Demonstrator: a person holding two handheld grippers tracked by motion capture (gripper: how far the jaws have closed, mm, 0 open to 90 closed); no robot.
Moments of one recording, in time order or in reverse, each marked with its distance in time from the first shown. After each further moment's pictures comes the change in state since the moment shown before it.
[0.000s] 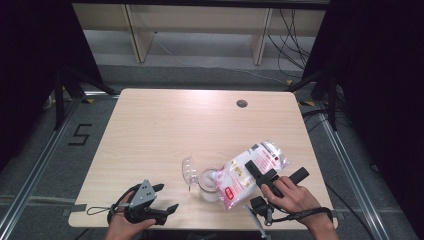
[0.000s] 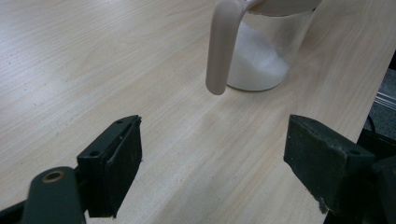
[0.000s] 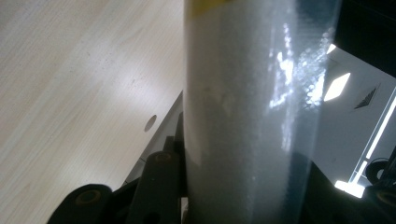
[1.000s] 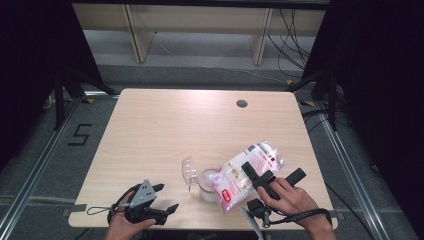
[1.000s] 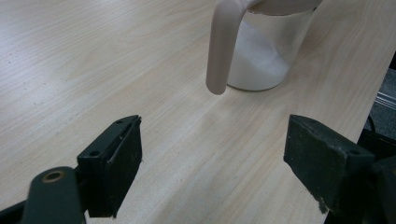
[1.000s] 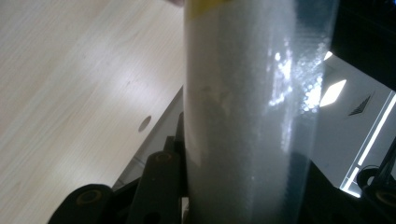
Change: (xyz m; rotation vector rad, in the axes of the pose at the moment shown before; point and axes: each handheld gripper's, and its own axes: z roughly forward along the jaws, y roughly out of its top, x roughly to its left) left arm 0.000 0.000 0.000 0.006 -0.003 -0.004; right arm -0.007 0.009 -0.003 -0.013 0.007 -0.021
